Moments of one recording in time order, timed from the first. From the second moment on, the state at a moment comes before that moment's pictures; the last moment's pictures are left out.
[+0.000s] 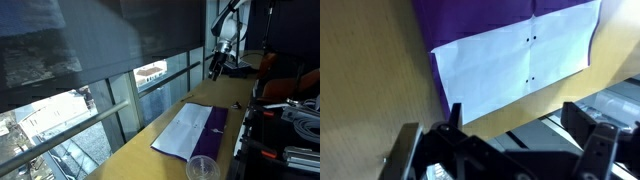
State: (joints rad) arm -0.37 0.55 -0.11 -1.86 0.69 2.18 -0.90
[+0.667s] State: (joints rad) arm -0.37 0.89 -0.07 -1.55 0.57 2.22 -0.86
